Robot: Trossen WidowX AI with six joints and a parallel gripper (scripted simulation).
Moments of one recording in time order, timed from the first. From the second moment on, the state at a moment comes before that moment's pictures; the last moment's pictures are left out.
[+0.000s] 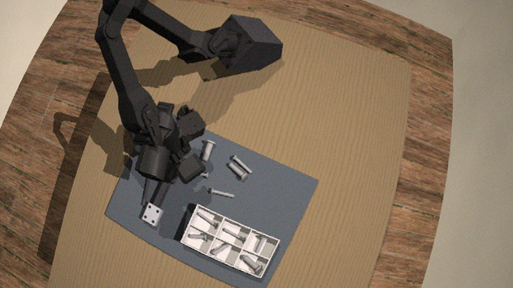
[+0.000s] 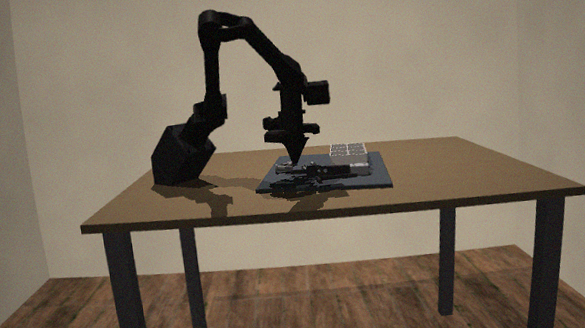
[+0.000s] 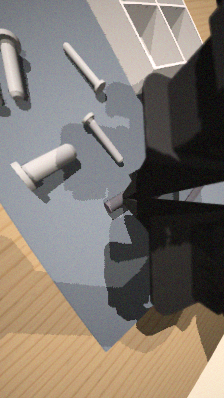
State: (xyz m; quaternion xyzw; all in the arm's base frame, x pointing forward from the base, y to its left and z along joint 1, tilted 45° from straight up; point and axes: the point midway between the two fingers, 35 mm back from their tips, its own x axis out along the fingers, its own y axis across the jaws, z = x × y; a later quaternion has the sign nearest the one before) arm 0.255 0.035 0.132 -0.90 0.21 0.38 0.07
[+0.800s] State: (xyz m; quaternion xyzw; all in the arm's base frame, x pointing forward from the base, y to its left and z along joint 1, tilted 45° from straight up) arm 0.242 0.033 0.123 -0.89 0.11 0.42 -0.15
